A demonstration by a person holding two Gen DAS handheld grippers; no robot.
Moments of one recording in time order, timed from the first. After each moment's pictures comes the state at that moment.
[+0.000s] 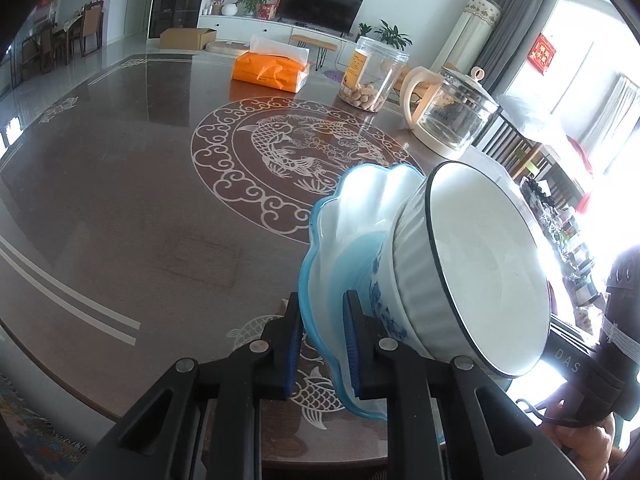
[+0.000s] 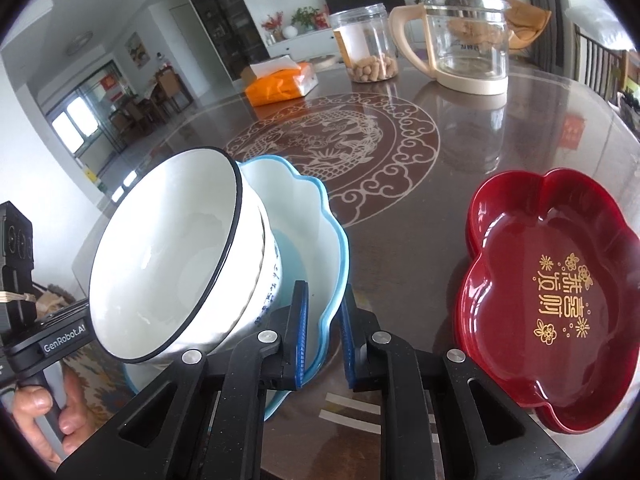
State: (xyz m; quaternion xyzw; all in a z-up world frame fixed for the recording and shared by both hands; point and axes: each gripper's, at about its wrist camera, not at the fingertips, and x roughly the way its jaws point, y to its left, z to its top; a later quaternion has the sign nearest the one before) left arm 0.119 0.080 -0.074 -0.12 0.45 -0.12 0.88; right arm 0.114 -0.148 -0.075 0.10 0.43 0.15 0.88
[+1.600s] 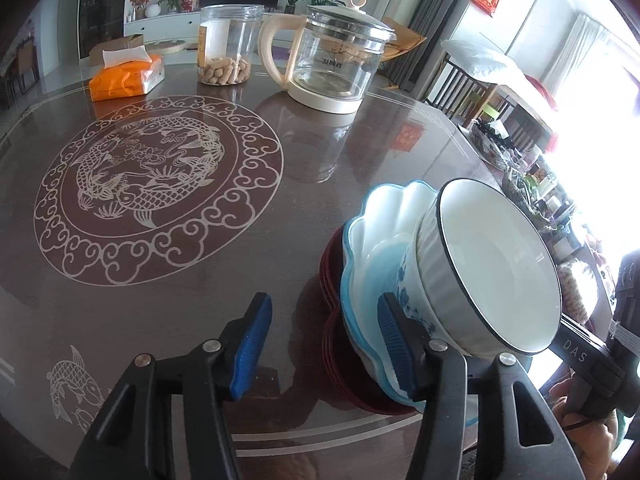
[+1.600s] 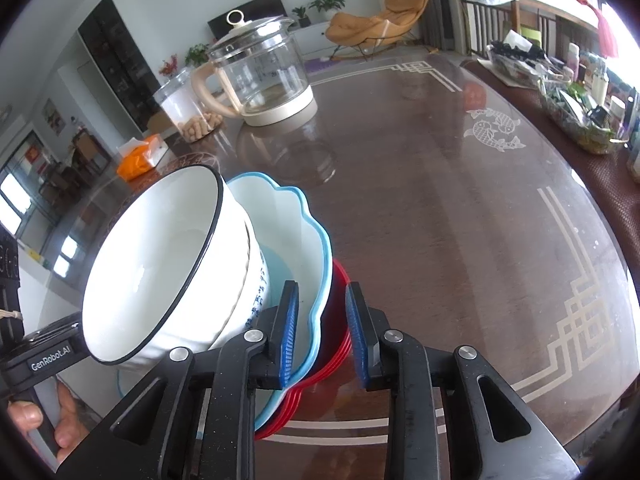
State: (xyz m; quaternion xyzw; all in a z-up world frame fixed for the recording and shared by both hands) left arm 0.152 -0.118 -0.065 -0.05 0.47 -0.19 0.86; right arm 0.099 -0.356 -0.068 0.17 0.42 -0.02 0.89
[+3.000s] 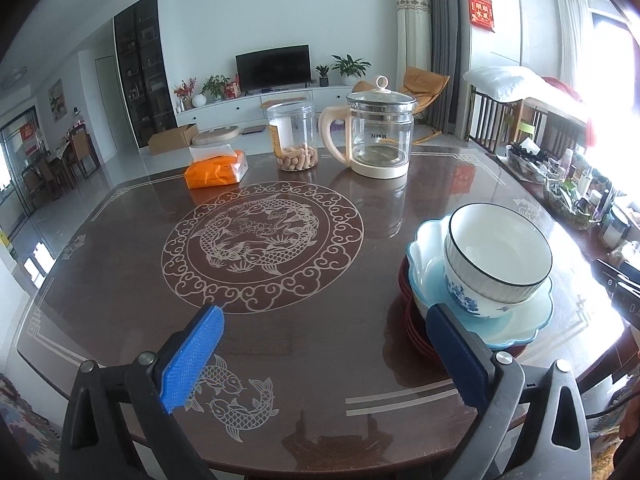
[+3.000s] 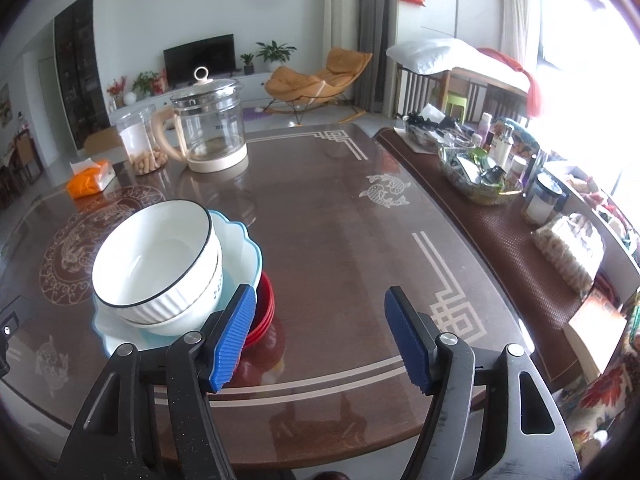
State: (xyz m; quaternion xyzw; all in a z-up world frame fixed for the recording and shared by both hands) left arm 0.063 -0.071 -0.002 0.06 0.34 -0.09 0.94; right arm 0.021 -0.333 -0.001 0.06 0.35 -0.18 0.92
